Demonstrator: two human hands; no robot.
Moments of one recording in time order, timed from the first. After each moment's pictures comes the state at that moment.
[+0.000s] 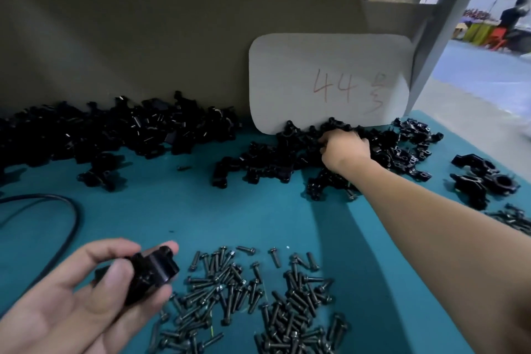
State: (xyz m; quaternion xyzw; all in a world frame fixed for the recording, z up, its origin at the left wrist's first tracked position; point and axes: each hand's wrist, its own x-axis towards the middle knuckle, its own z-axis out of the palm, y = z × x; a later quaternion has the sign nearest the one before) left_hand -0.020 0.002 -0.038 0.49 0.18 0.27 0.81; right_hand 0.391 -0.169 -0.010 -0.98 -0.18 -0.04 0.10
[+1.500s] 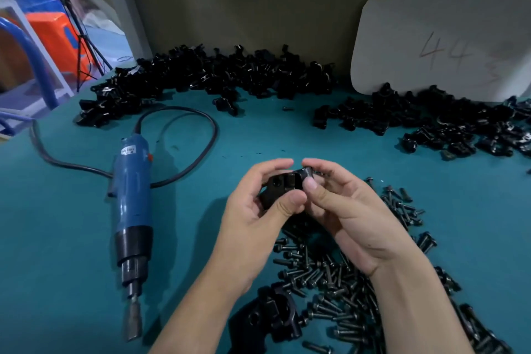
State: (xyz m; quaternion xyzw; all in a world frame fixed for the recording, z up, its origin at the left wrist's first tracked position) left_hand -0.048 -0.060 -0.040 0.60 0.14 0.34 0.71; right_hand 0.070 -0.162 -0.018 -0.51 -0.21 0.41 0.73
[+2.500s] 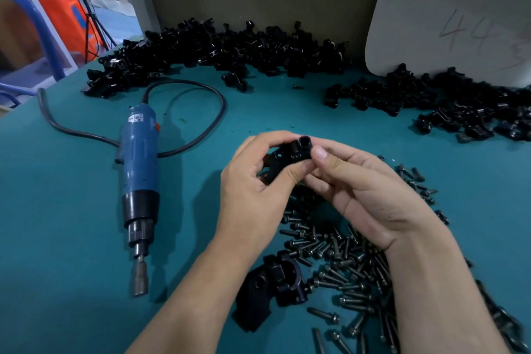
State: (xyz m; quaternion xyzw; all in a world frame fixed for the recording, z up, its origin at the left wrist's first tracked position) left_hand -0.047 -0.060 -0.046 0.69 0.16 0.43 0.55; right_hand 0.072 -0.166 -0.015 -0.48 -0.23 0.47 0.70
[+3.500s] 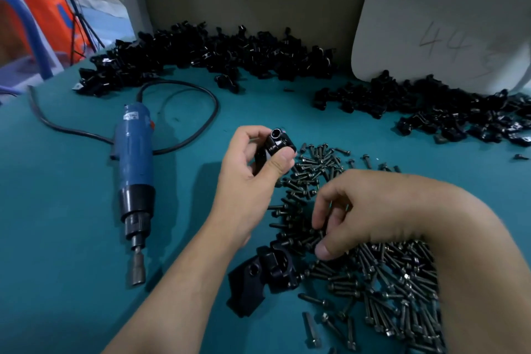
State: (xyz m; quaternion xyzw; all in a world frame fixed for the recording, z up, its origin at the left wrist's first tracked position) left_hand -0.043 -0.053 -0.052 0.61 0.17 0.38 0.68; right_hand 0.057 -0.184 0.047 -0.84 -0.42 0.34 0.02
